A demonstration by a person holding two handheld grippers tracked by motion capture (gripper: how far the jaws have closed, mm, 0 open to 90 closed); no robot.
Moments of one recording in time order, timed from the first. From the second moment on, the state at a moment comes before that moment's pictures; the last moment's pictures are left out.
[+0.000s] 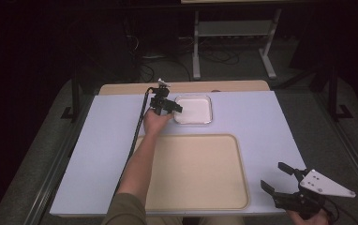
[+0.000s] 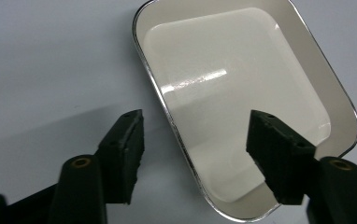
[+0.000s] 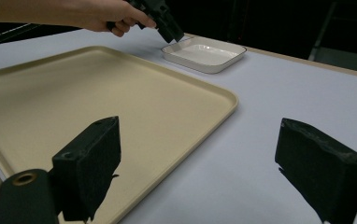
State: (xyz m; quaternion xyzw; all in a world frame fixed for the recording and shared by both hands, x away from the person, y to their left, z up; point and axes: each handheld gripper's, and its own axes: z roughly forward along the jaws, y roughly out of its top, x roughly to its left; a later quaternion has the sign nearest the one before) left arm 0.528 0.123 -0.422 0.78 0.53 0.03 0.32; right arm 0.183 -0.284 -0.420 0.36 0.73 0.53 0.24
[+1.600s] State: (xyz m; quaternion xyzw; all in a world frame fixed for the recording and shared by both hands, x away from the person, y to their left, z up) left arm 0.526 0.122 -0.428 0.71 0.61 0.01 0.35; right arm 0.181 -0.285 -0.419 0.36 0.73 0.52 0.25
